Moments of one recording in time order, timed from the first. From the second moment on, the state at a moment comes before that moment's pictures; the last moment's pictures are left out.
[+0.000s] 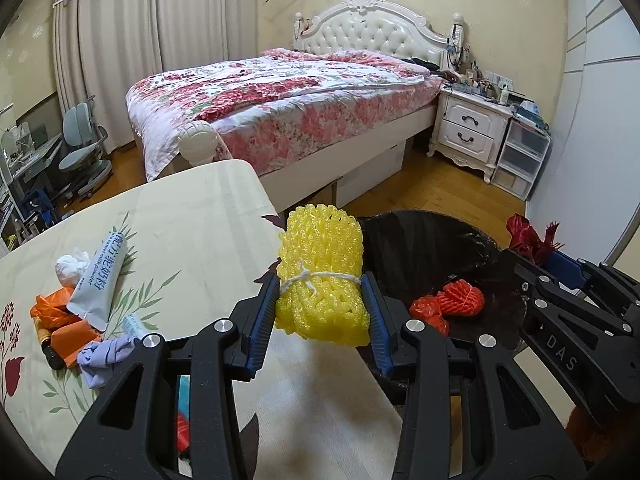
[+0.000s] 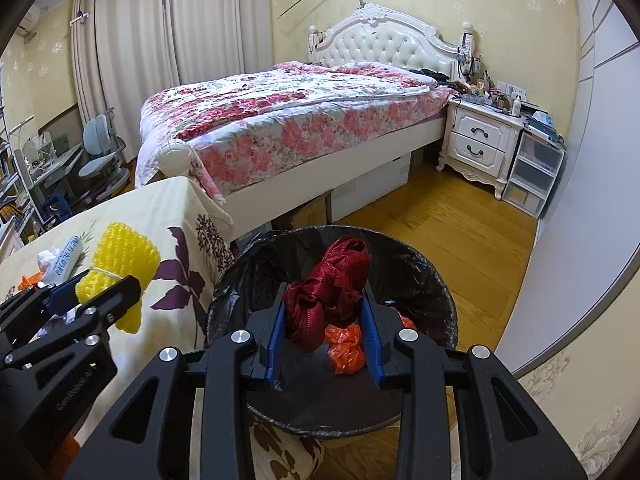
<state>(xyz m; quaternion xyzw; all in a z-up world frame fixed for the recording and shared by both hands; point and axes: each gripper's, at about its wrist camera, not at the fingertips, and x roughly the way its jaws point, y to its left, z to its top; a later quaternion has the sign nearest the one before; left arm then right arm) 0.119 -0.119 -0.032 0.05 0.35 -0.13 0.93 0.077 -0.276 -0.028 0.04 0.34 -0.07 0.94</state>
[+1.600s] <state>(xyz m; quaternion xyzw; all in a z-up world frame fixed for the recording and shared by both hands) 0.070 0.025 -0.029 0.02 0.37 0.01 0.93 0.042 -0.200 -0.028 0.03 0.35 0.00 0.94</state>
